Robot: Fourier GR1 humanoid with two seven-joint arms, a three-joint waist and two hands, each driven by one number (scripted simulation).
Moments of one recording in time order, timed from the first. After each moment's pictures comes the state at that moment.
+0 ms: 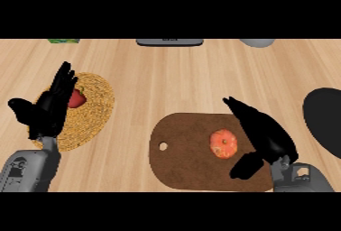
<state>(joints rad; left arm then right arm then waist) -0.25 0.26 0.04 -1.44 0.08 0.12 0.07 -0.24 -0.30 0.36 -1.82 0.56 0.42 0.72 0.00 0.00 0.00</state>
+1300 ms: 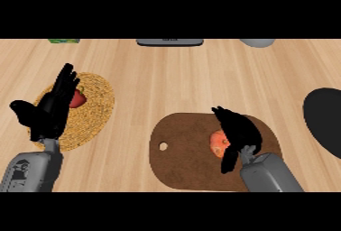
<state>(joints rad) -0.24 0.21 0.08 -1.46 0.02 0.08 0.09 -0.28 -0.14 0.35 -1.49 0.82 0.49 0.62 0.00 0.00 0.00</state>
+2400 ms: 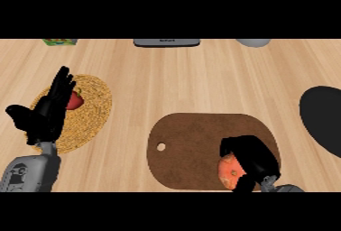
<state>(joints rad) -0.21 0.19 0.12 -1.47 0.00 0.06 0.07 -0.05 -0.24 0.40 -1.67 0.94 0.41 0.33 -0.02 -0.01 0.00</state>
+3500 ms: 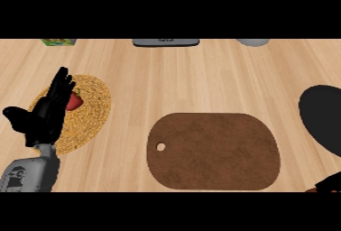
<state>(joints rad) -0.20 0.18 0.12 -1.51 0.00 0.06 0.09 0.54 -0.48 -0.04 -2.28 0.54 -0.02 -0.07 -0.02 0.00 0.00</state>
